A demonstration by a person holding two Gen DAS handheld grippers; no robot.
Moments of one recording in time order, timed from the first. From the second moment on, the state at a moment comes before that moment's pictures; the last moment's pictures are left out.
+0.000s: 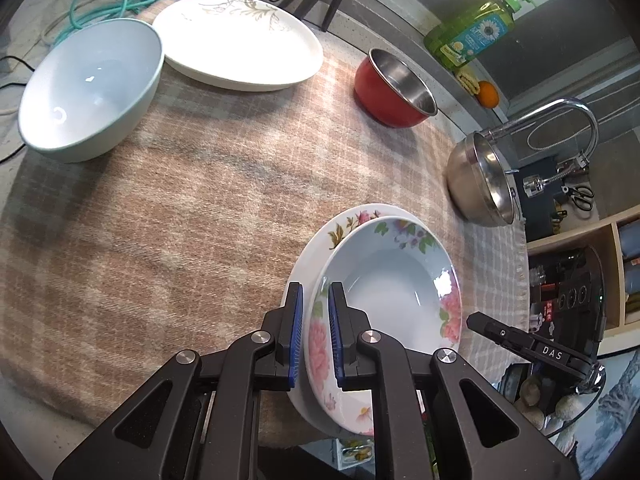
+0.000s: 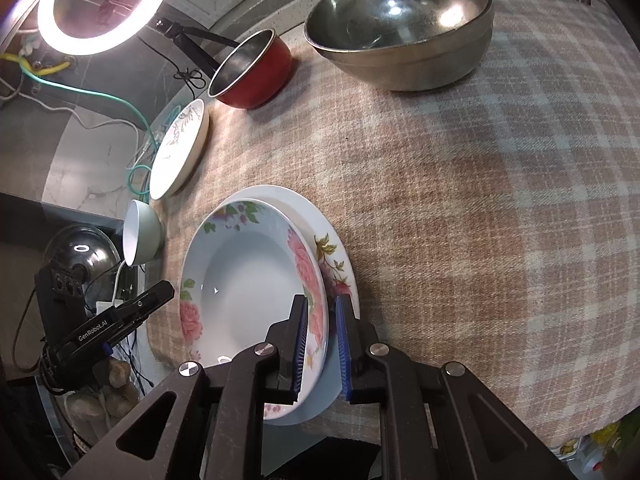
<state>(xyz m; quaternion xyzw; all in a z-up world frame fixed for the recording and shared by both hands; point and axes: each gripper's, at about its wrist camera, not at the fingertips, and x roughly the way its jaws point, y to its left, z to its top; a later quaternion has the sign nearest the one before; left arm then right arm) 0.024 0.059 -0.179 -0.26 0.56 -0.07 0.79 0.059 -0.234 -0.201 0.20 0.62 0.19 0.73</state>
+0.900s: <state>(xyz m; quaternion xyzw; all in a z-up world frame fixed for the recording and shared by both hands) -0.022 0.087 -0.156 -0.31 0.49 0.03 0.82 0.069 -0.225 -0.173 0.19 0.58 0.26 0.75</state>
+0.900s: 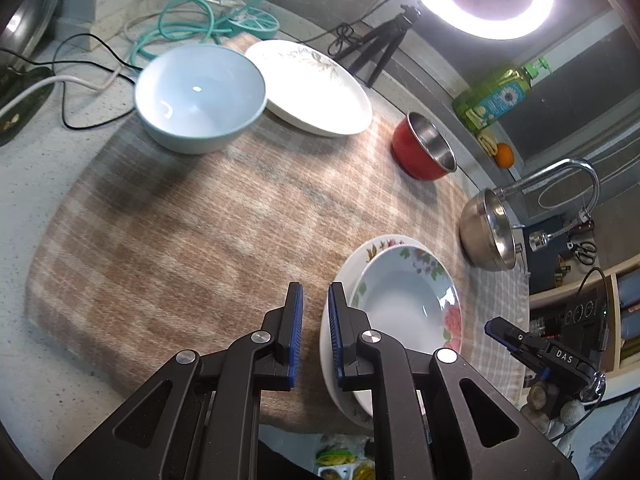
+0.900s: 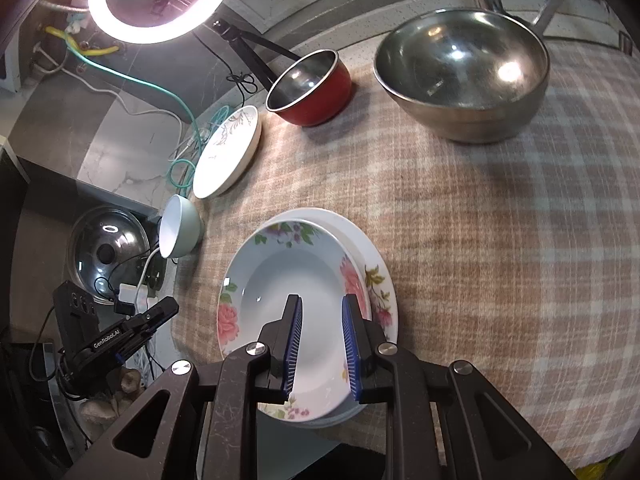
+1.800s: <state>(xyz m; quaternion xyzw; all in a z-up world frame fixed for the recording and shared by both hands) -0.014 0.146 -0.117 -0.30 0.46 0.07 0.83 0.107 -0.160 -0.137 0.15 0.57 0.32 0.74</state>
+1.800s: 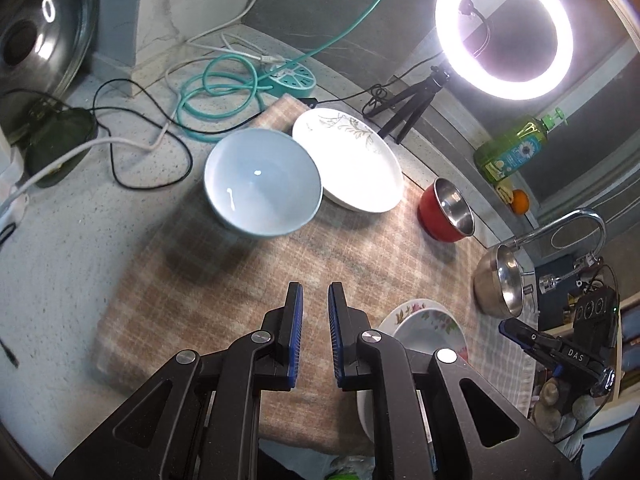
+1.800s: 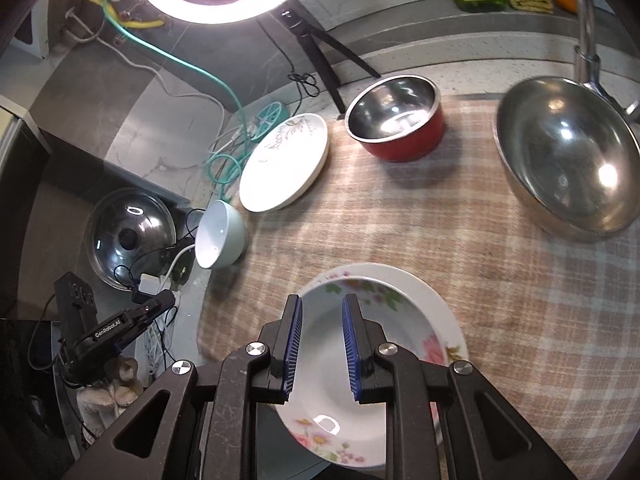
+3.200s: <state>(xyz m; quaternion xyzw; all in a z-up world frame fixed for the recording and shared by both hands) 0.228 0.227 -0.162 -0.18 0.58 -0.08 0.79 0.249 -0.030 -0.195 0.17 0.61 0.21 0.74</state>
